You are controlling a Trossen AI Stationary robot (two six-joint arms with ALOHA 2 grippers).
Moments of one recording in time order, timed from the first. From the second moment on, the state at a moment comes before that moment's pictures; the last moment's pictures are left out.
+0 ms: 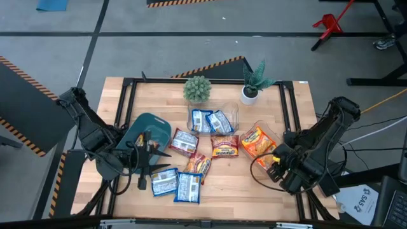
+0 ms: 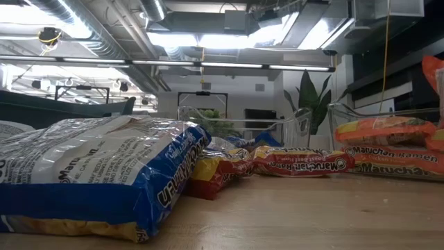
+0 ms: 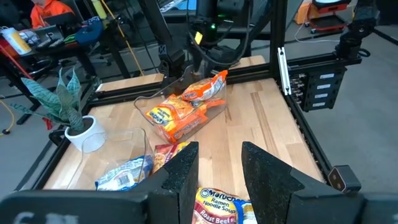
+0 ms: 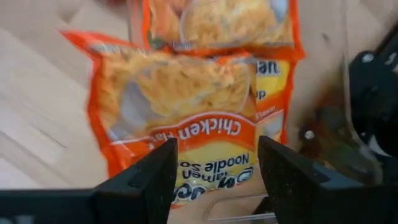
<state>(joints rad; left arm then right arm) -0.81 1.22 1.29 -0.57 -0.82 -0.21 0.92 1.35 1.07 -1.39 0.26 1.85</state>
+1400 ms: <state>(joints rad) -0.81 1.22 1.29 -0.61 -0.83 -0.20 0.92 1.35 1.08 -1.36 0.31 1.91</state>
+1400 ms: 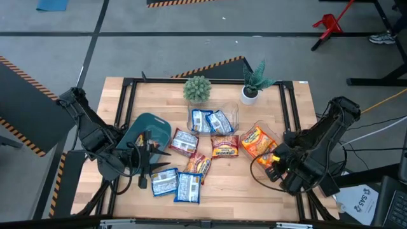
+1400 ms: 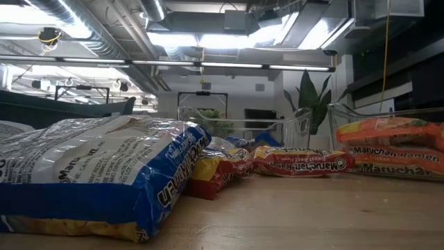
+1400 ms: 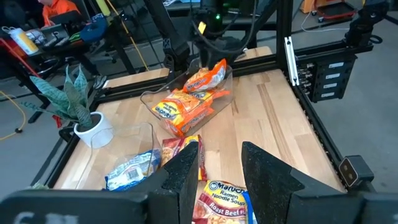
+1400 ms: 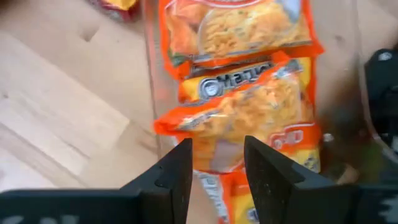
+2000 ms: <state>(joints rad) -0.83 1.22 1.29 -0.62 -0.82 -0.23 0.92 1.54 1.08 -1.21 0.28 1.93</state>
